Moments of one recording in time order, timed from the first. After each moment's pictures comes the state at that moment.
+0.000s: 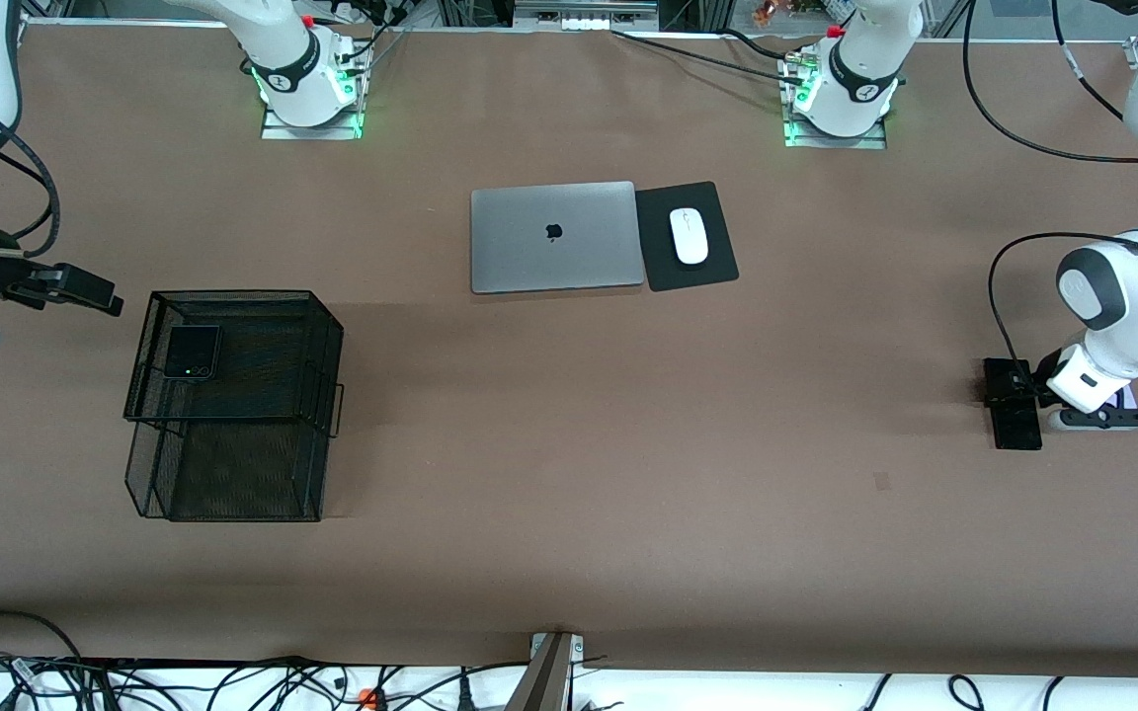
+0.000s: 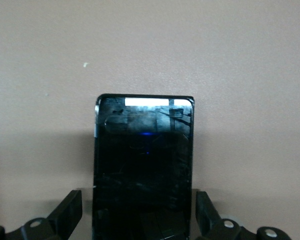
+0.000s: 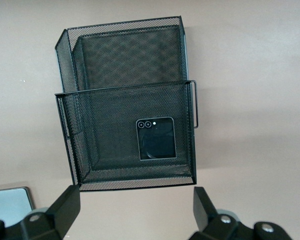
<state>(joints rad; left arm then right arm) 0.52 0.63 -0.15 -1.93 0.08 2.63 0.32 0.59 0.20 -0.73 -1.59 0.16 1.69 -0.06</state>
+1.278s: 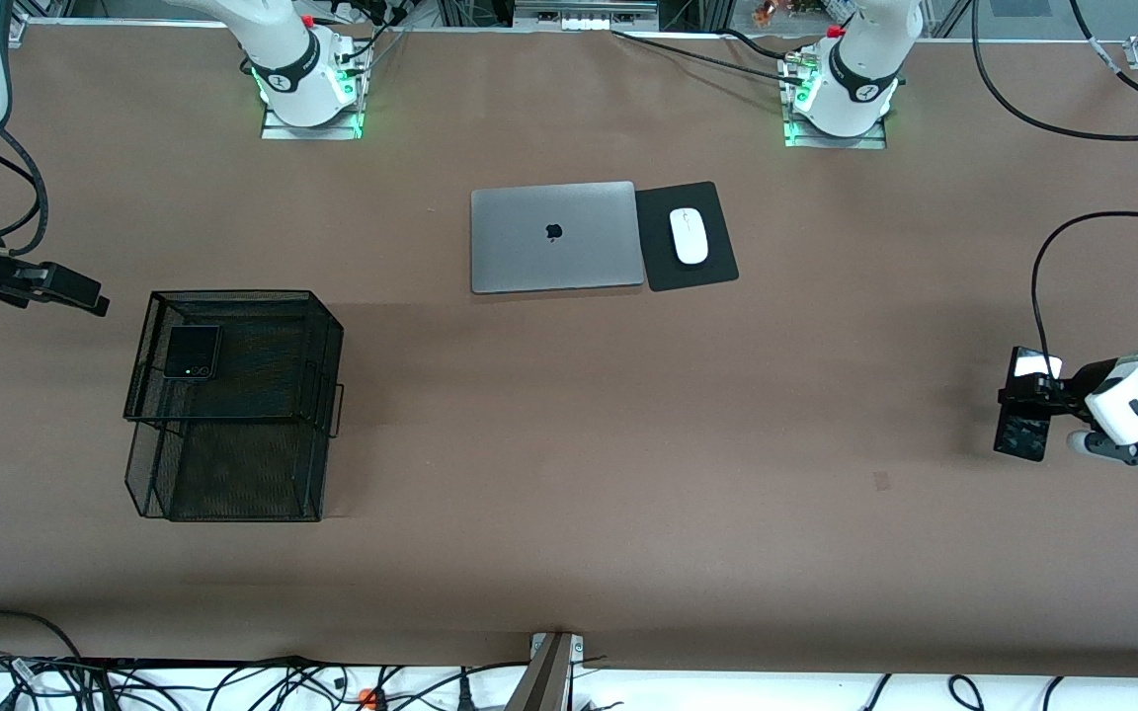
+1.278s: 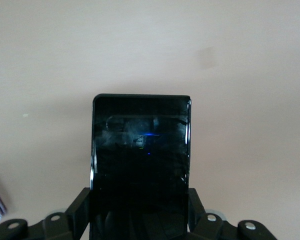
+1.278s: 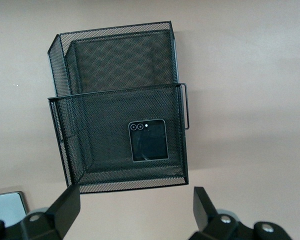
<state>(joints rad) 0.41 0.57 -0.28 -1.48 0.08 1.83 0.31 0.59 0.20 -0.74 -1.57 0.14 1.69 -0.06</state>
